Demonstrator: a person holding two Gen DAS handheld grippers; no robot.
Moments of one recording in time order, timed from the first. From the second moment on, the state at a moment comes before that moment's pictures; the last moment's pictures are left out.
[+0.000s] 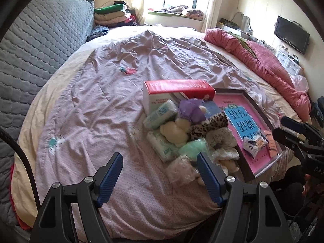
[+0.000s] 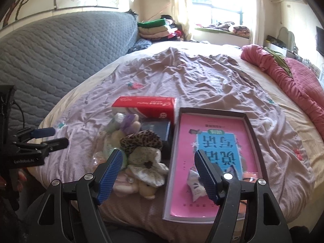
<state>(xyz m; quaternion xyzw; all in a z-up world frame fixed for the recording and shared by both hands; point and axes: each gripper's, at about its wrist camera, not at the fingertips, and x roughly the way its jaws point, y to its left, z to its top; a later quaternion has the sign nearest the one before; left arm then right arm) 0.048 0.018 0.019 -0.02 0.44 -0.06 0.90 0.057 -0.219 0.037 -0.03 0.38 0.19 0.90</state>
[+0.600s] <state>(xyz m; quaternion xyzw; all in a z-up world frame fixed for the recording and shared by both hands) 0.064 -0.018 -0.045 -0.01 0.50 -0.07 0.86 0.068 -0.191 -0.008 -0.05 0.41 0.23 0.88</state>
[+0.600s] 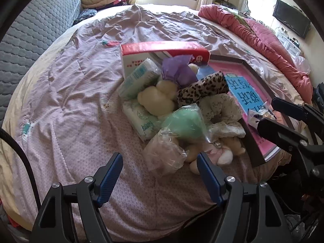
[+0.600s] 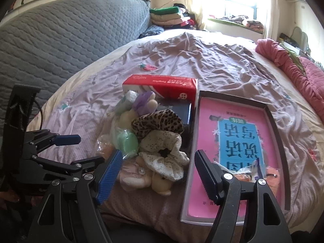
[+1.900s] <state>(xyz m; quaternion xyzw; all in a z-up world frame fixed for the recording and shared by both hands) 0.088 0.049 -0.089 -0.11 0.52 -0.12 0.84 0.094 -0.112 -0.064 -0.11 0.44 0.31 0.84</state>
